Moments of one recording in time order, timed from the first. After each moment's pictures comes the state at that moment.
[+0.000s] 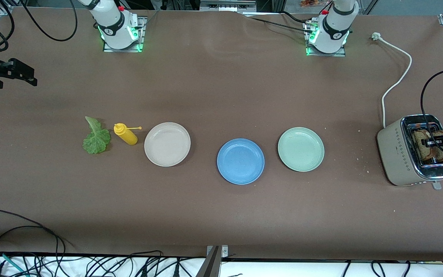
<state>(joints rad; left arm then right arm) 0.32 0.50 -0.02 -1.48 0.12 1.74 0.08 0.04 -0.06 -0.09 -1.70 -0.04 1.57 -0.17</state>
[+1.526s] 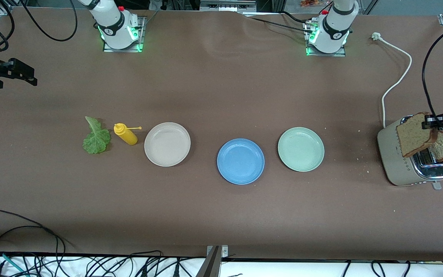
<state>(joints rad) 0.27 0.34 -0.18 -1.34 0.12 1.46 0.08 0.04 -0.06 -0.09 -1.70 -0.04 1.57 -0.17</state>
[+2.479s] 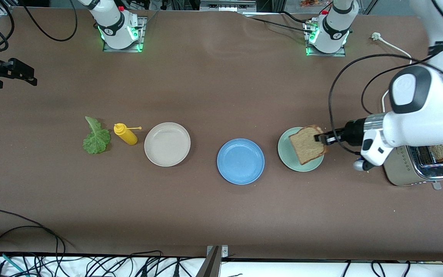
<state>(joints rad) 0.05 0.40 -0.21 -1.58 -0.52 1.83 -0.42 0.04 -0.06 -0.09 -1.70 -0.04 1.57 -0.17</state>
